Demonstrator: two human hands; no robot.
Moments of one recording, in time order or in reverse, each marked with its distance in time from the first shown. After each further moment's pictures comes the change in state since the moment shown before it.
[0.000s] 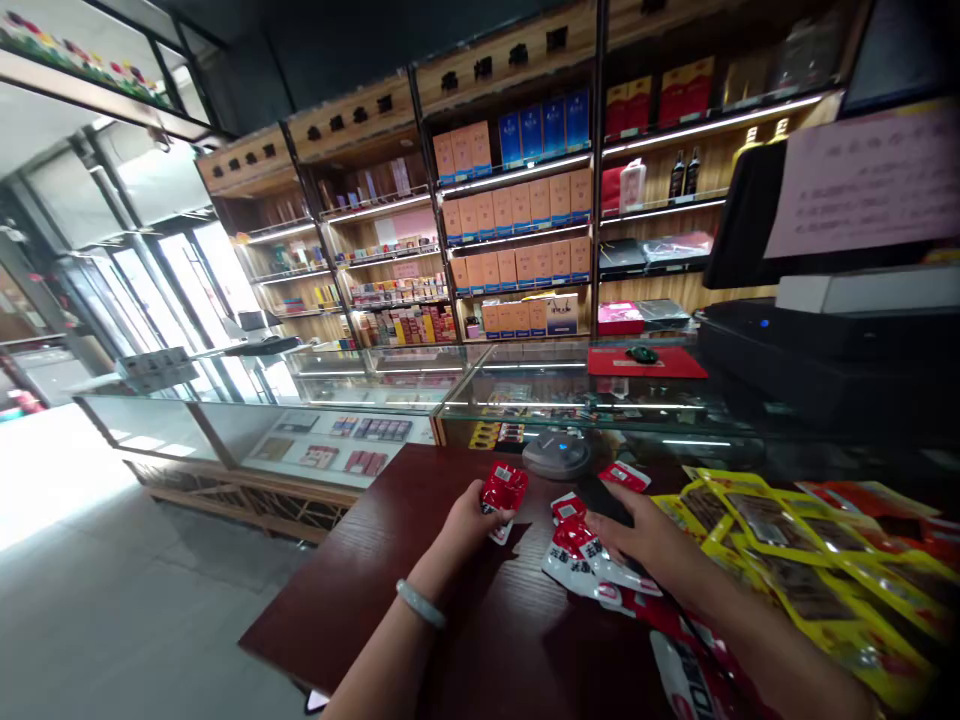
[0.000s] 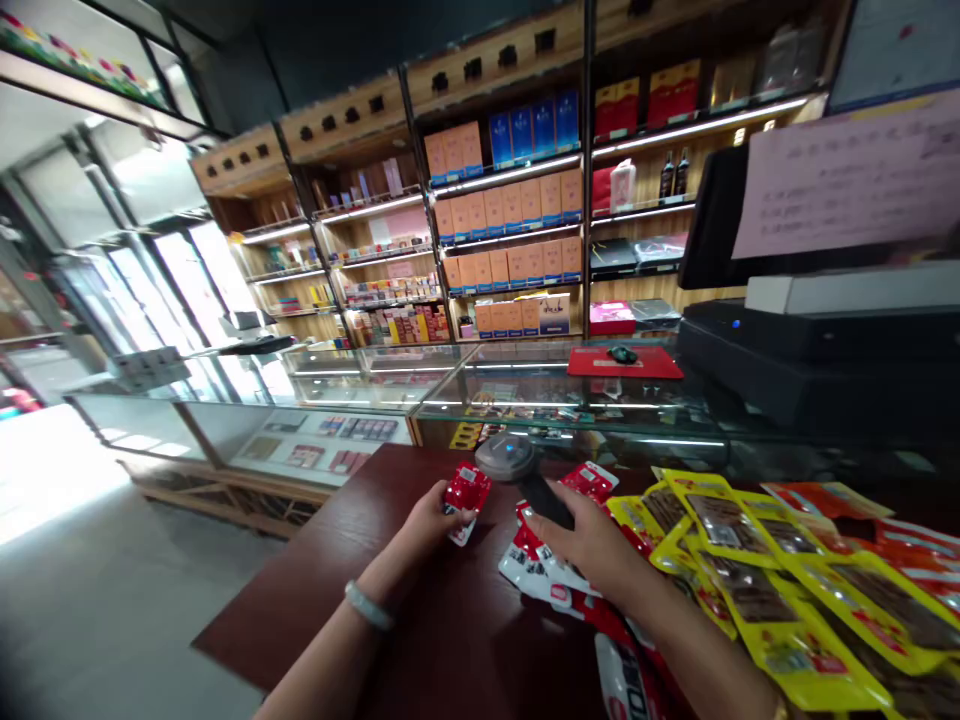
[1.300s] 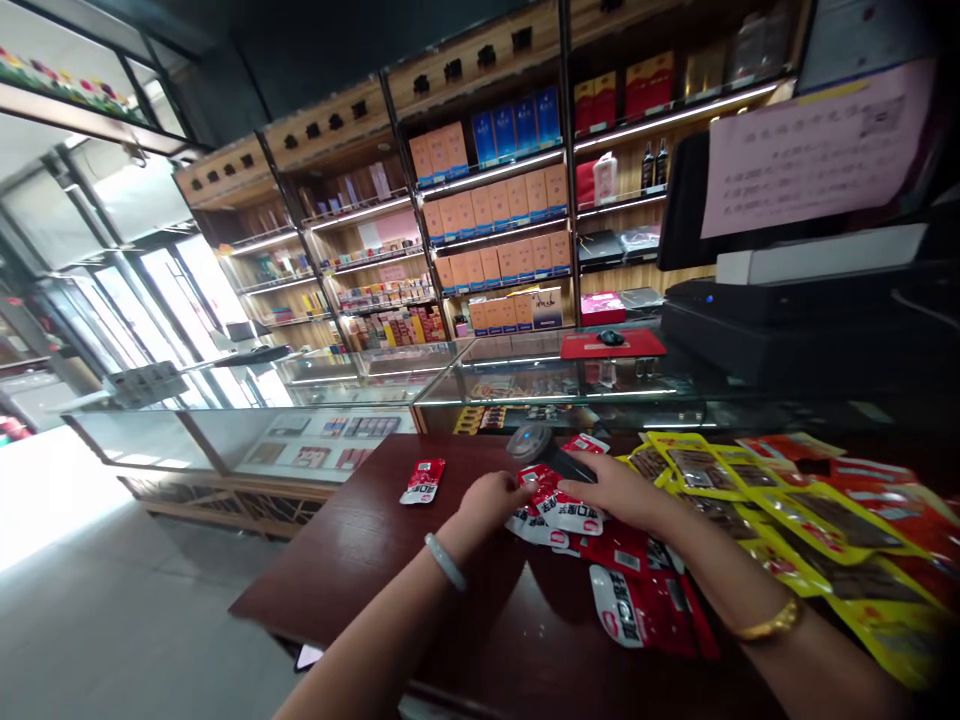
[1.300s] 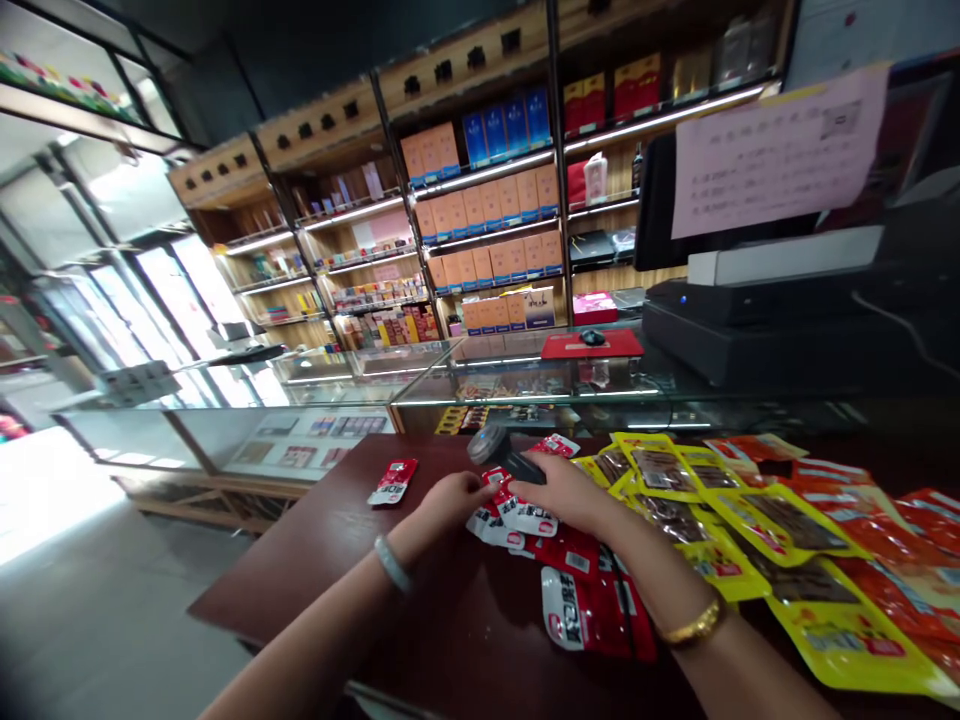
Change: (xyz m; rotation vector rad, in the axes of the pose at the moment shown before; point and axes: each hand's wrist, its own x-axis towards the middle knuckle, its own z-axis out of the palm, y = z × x) left_hand -0.019 0.077 0.065 0.463 -0.142 0.062; right_hand -0.008 0.011 -0.047 -0.308 -0.085 -0.123
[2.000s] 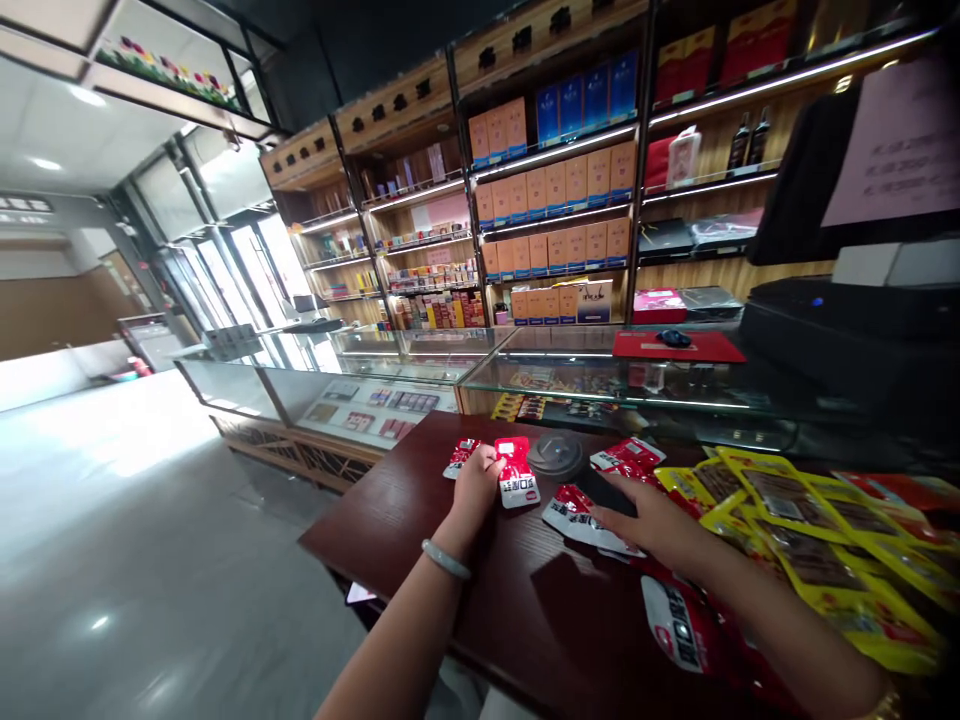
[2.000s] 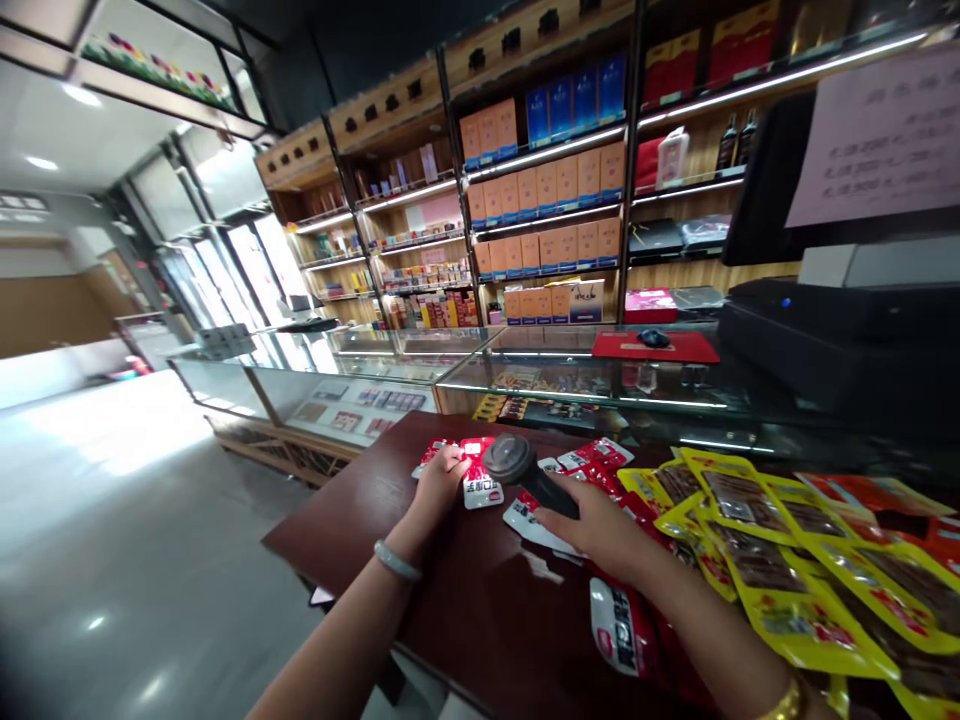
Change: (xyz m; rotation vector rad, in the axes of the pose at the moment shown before) left_hand -0.015 -0.088 -0.011 -0.449 0.516 -0.102; right_hand -0.008 -0.002 0.039 0.052 -0.126 -0.024
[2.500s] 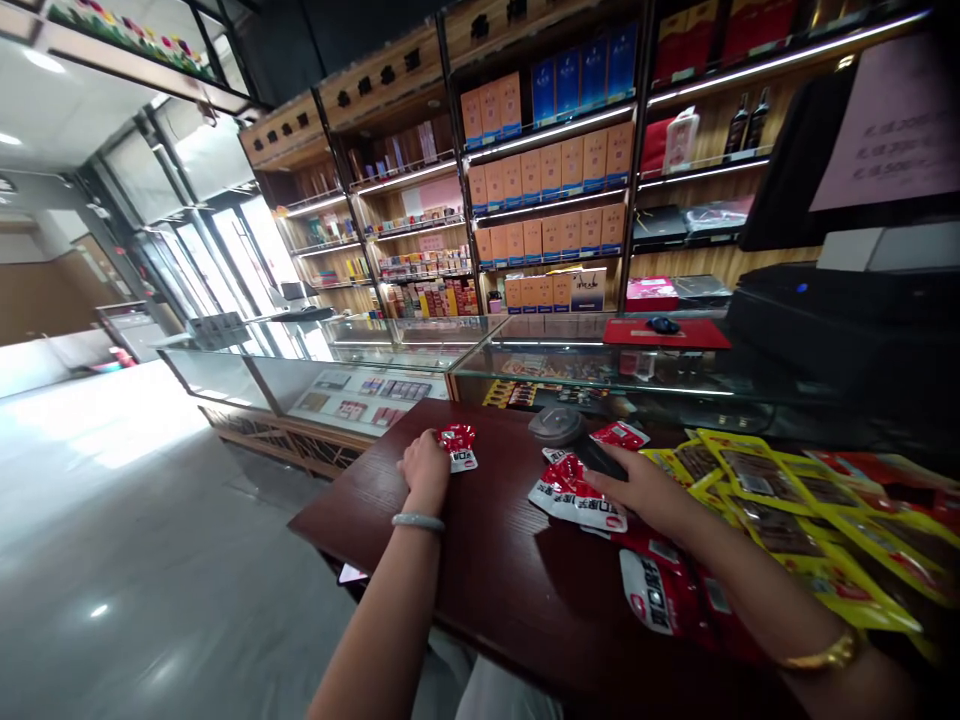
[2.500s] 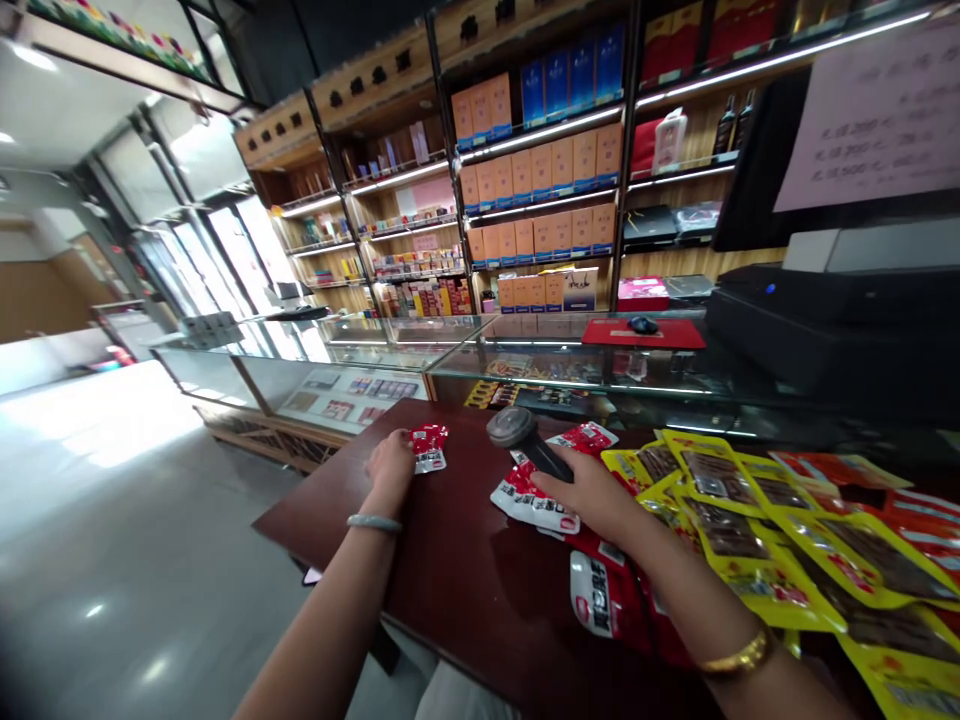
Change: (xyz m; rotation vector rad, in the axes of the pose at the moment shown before) left_hand 0.011 -0.012 -0.050 0.663 0.205 -0.303; right_hand 0.004 0.004 -0.015 -0.033 0.122 -0.006
